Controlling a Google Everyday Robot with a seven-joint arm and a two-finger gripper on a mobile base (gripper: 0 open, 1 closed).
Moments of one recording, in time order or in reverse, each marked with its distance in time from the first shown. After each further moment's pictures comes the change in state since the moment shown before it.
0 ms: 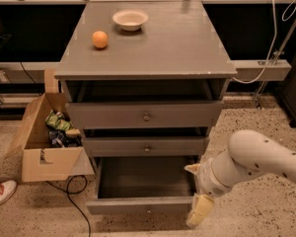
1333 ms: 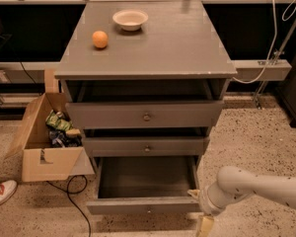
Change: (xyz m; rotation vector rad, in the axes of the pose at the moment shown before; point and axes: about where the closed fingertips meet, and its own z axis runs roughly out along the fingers) arm 0.156 -0.043 0.163 -0.048 0.091 -0.127
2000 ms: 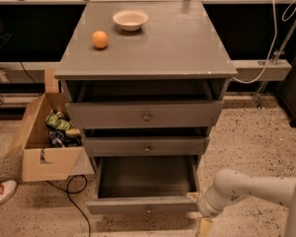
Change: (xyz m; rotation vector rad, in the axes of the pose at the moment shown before) arm 0.009 0.000 0.023 -0.019 0.013 -0.001
